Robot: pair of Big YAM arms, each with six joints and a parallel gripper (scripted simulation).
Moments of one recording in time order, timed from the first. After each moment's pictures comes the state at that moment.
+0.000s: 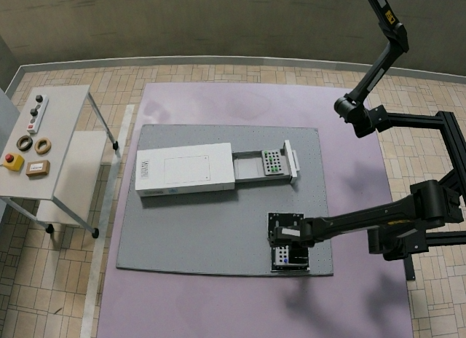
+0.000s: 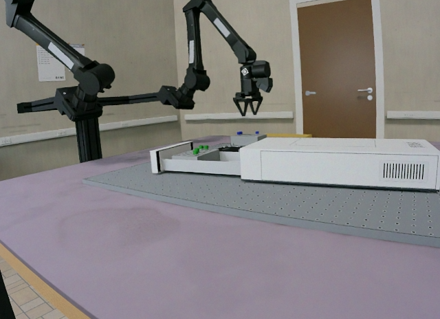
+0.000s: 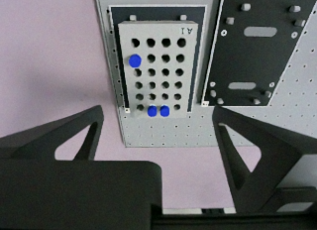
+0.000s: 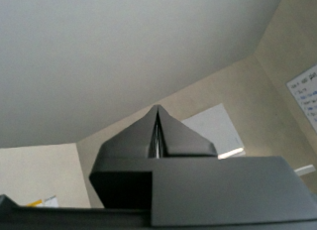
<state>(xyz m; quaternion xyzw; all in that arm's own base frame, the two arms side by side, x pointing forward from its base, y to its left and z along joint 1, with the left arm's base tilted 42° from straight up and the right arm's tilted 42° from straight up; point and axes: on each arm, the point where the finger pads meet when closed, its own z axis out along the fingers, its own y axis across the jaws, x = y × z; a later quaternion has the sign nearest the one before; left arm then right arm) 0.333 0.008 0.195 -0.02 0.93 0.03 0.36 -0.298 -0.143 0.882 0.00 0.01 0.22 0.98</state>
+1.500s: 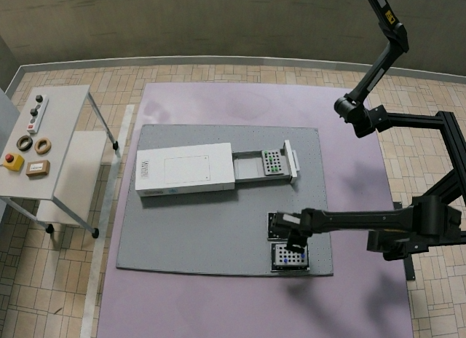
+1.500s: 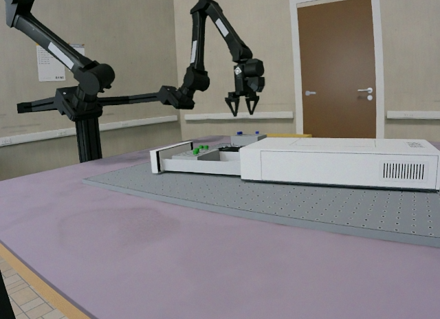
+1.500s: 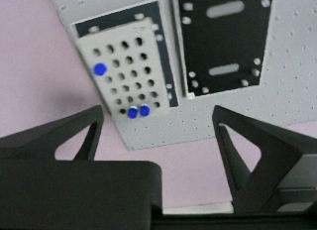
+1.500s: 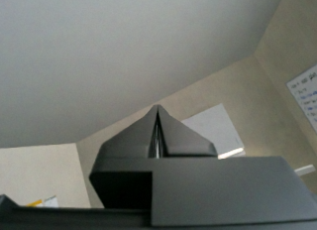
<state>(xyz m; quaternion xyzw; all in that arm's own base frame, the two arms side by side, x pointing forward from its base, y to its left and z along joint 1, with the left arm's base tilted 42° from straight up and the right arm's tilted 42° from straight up) 0.330 -0.035 0.191 0.09 0.93 0.08 0.35 -0.298 -0.143 0.882 0.00 0.01 0.22 0.98</state>
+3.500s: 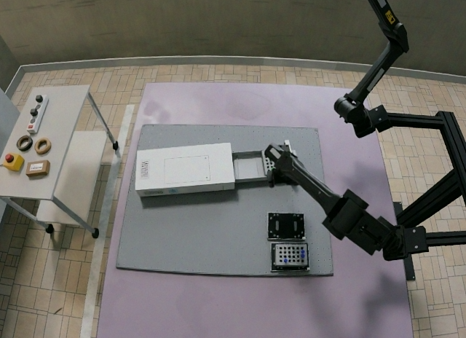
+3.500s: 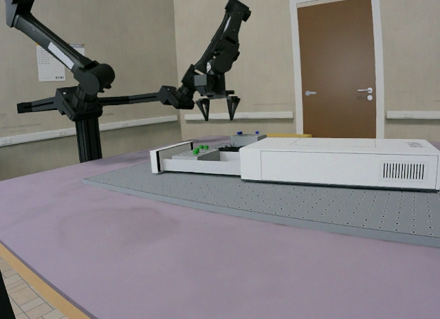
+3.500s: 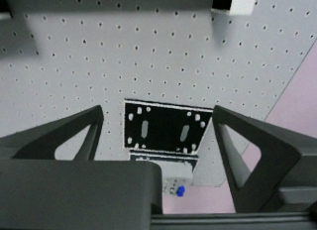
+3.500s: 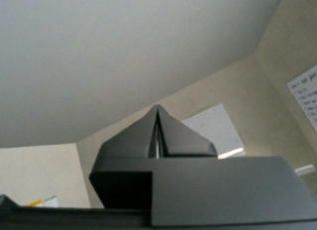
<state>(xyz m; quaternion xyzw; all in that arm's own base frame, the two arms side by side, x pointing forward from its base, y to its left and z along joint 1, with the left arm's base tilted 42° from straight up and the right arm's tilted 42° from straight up) 0.375 -0.262 0.205 0.60 0.71 0.26 0.25 -0.298 -0.143 0.882 0.00 0.01 0.22 0.98</state>
